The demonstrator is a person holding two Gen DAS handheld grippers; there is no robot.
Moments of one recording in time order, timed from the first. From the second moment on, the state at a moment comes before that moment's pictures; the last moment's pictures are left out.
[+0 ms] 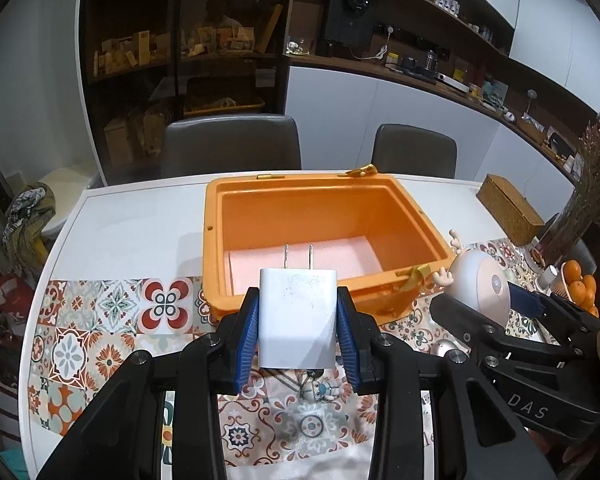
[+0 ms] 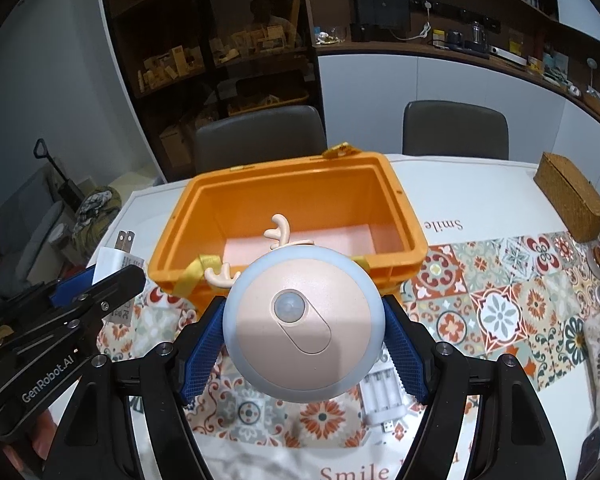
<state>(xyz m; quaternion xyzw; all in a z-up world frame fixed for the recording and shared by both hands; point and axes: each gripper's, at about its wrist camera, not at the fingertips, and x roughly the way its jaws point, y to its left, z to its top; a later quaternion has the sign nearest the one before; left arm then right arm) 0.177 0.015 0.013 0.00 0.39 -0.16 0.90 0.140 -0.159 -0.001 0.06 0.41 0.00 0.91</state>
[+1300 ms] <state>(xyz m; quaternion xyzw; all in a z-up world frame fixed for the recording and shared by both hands) 0.286 -0.010 -0.005 0.03 0.45 -0.15 0.88 0.266 -0.174 -0.017 0.04 0.50 -0.02 0.87</state>
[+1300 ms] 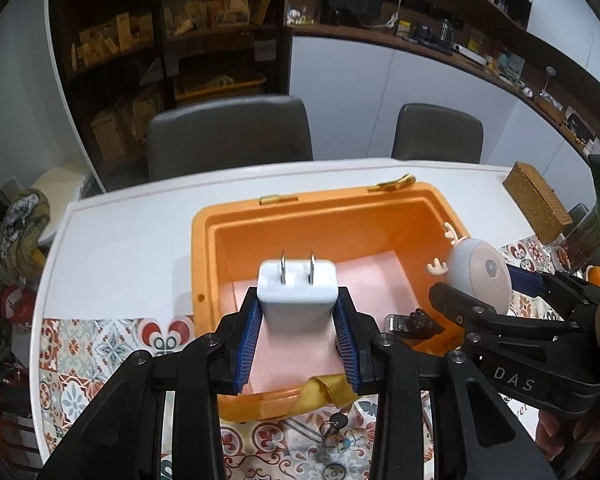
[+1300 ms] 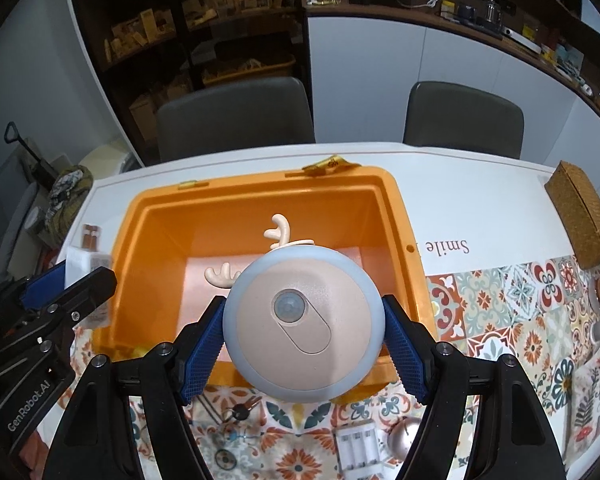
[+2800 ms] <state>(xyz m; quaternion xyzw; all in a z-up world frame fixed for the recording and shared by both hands) 0.285 0.006 -0.032 0.04 0.49 -0.08 0.86 0.269 -0.174 -0.044 0.03 0.52 -0.05 0.86</state>
